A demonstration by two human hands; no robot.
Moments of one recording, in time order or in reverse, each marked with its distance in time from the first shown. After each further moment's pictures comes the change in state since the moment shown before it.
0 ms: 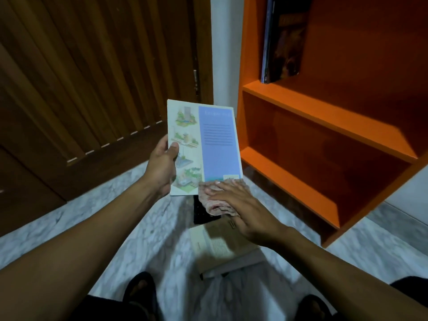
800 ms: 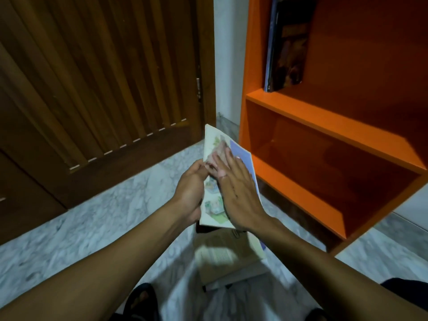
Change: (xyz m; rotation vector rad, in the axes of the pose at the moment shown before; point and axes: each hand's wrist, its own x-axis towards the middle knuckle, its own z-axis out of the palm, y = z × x) left_hand -0.038 -0.017 0.041 -0.133 -0.160 -0.203; right_hand 0.069 -0.010 0.009 -0.043 0.268 0.278
